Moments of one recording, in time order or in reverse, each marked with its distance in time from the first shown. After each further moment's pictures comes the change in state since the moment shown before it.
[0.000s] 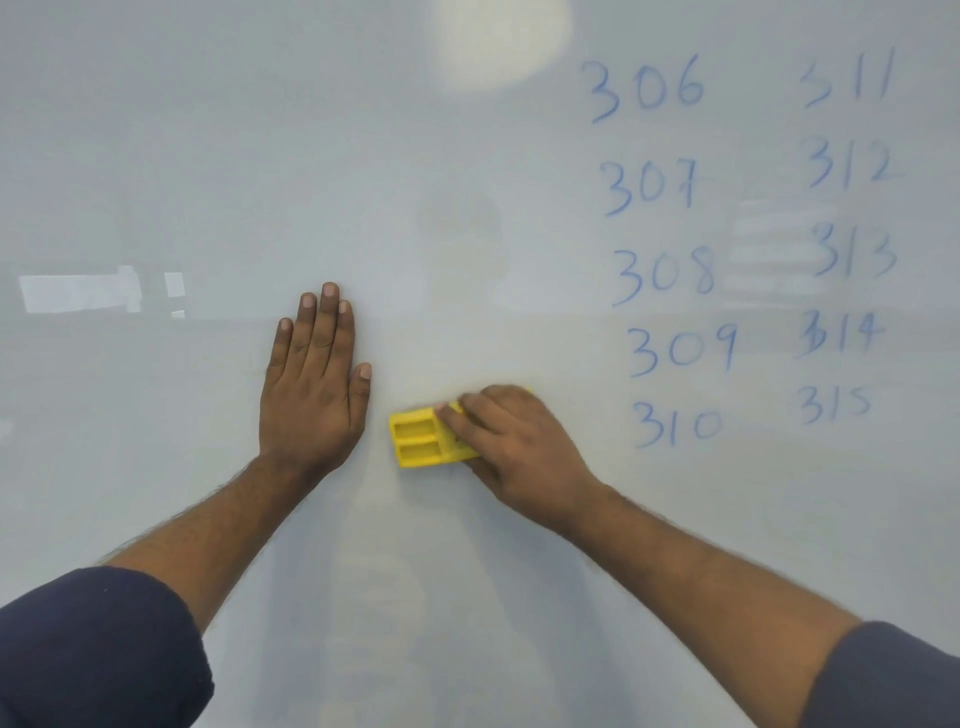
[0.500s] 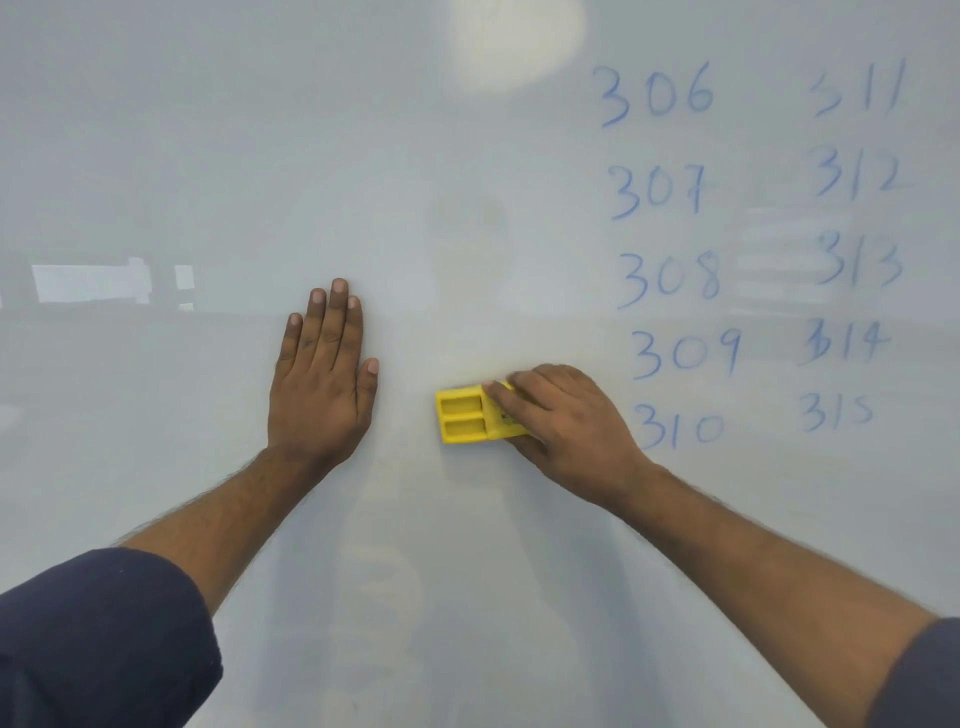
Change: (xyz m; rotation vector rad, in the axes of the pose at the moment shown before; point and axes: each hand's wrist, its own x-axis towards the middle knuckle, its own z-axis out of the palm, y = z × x) left_hand -0.001 0.002 -0.001 -0.002 -0.034 -0.023; right_hand -0.009 0.036 -0.030 -0.074 -0.024 0.012
